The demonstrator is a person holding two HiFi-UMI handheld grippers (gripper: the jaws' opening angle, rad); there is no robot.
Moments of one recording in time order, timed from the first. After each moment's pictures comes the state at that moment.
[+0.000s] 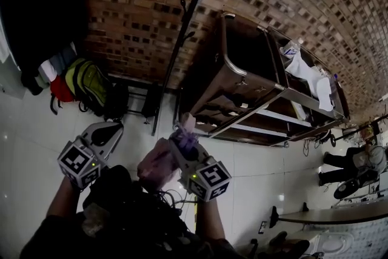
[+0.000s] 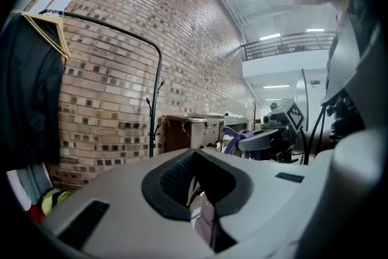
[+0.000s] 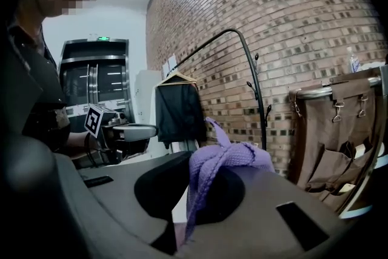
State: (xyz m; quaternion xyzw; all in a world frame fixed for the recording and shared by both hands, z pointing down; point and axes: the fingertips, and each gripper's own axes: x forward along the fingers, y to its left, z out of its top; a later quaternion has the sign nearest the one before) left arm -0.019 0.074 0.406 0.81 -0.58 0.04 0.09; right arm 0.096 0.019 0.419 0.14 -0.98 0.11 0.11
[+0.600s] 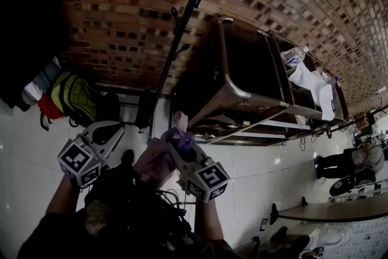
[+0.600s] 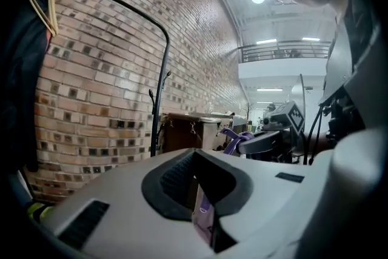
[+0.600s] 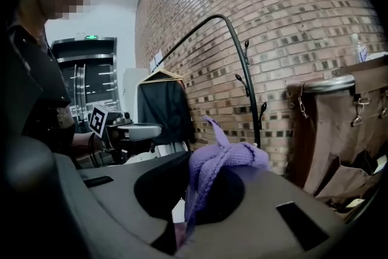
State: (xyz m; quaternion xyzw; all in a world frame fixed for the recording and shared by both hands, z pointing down) left arm -0.090 -0.077 0.431 0.84 -0.53 0.04 0.10; right arm 0.022 -0.112 0.441 0.17 -0.97 0.13 0.11
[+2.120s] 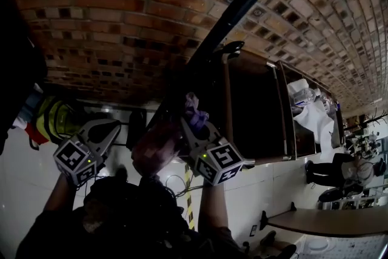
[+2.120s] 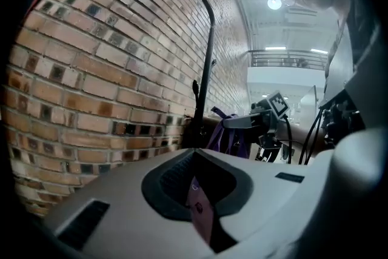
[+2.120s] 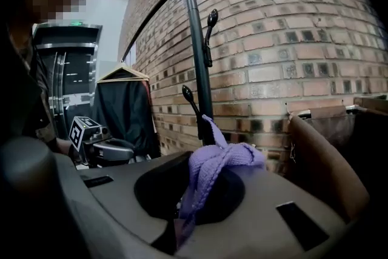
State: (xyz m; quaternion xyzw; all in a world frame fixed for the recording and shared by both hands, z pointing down) left arm -0.219 -0.331 0.439 0.84 -0.52 0.02 0.14; right arm -0.102 -0.430 0.399 0.22 -0.96 0.09 0.13
